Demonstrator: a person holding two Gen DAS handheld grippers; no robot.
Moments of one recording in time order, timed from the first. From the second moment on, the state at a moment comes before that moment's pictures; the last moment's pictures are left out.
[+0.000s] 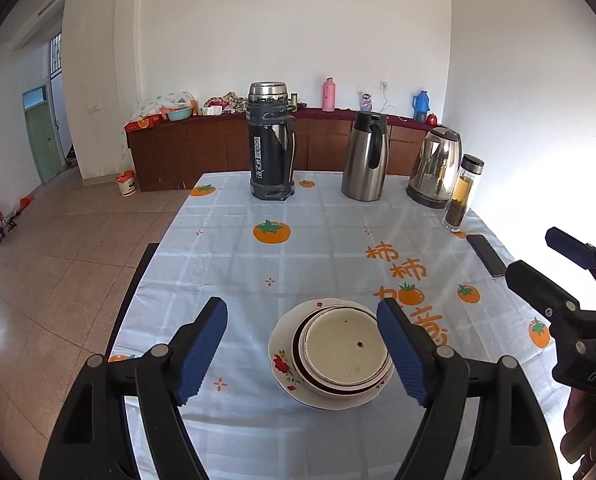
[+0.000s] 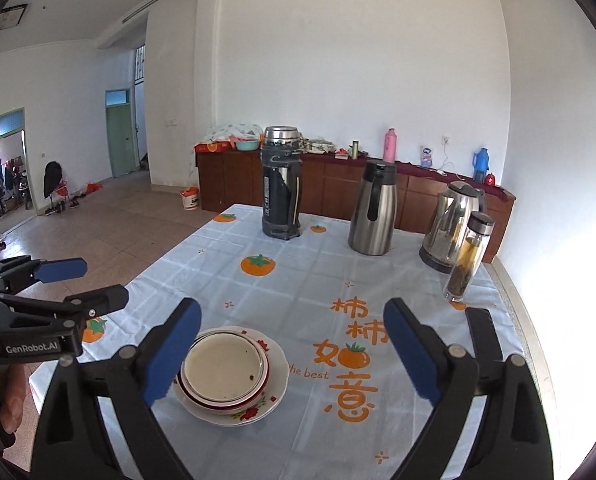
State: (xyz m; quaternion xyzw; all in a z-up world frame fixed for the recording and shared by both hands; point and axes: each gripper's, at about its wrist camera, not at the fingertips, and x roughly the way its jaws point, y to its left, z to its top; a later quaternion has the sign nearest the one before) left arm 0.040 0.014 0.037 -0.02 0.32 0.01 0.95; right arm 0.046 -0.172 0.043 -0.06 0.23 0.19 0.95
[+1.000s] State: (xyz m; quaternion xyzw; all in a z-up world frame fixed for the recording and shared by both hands) left arm 0.013 0.014 0.049 -0.02 0.30 0.01 0.95; right arm 0.016 -0.178 0.048 -0.05 0.21 0.19 0.96
